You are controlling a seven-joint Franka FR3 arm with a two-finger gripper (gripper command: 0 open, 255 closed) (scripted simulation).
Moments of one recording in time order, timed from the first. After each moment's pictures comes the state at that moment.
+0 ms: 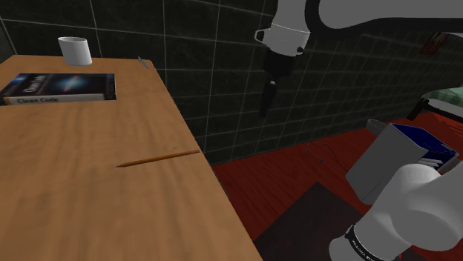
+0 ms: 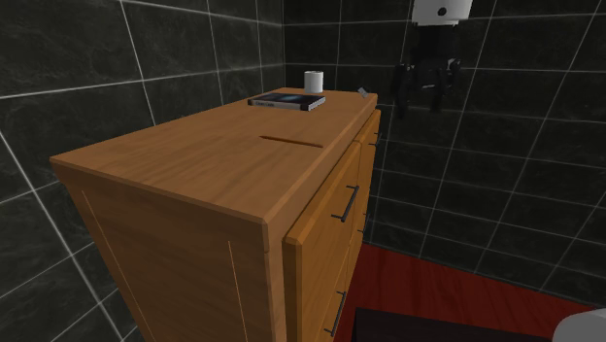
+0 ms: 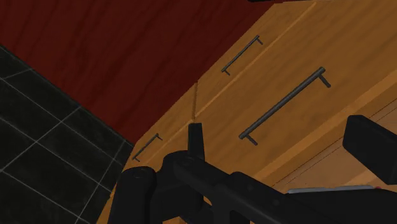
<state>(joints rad) 0.13 -0.44 0.22 -2.14 0.05 1.75 -0.25</state>
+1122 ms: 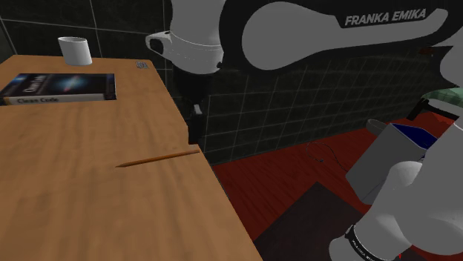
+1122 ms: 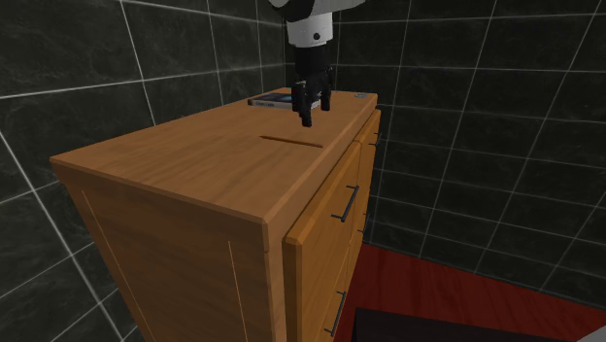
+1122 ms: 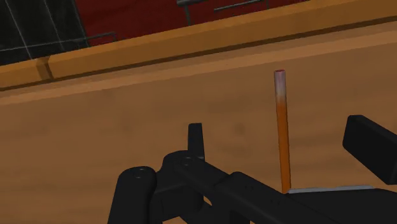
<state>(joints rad) 0.30 0.00 0.48 -1.78 -0.19 1.86 -0.36</state>
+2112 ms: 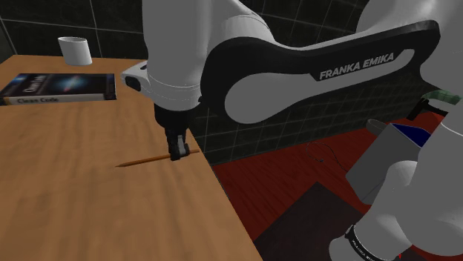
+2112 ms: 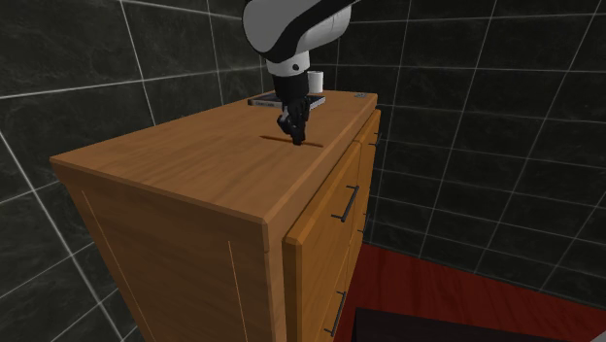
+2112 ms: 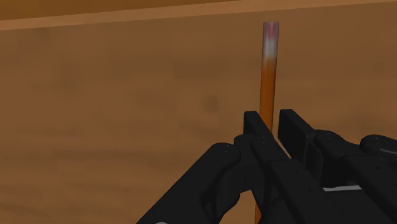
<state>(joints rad) 0.34 0.09 0.52 -1.81 -0.28 1.96 -0.36</state>
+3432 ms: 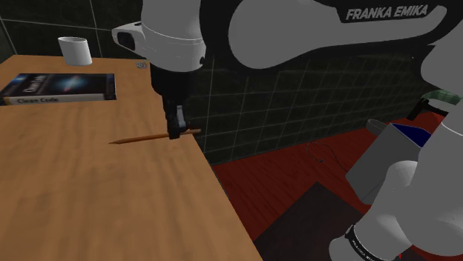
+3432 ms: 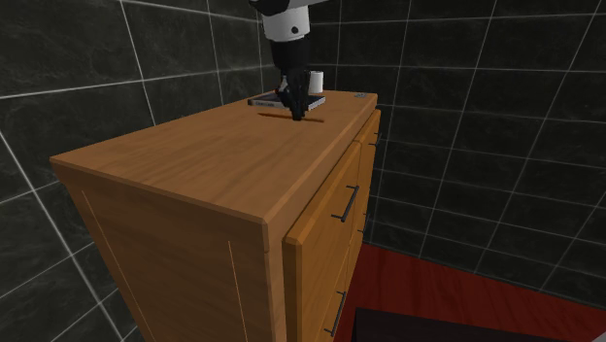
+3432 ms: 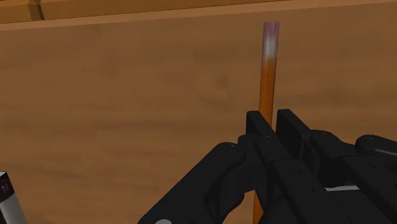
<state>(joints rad) 0.35 0.09 0.53 -1.66 -0.27 1.81 -0.39</state>
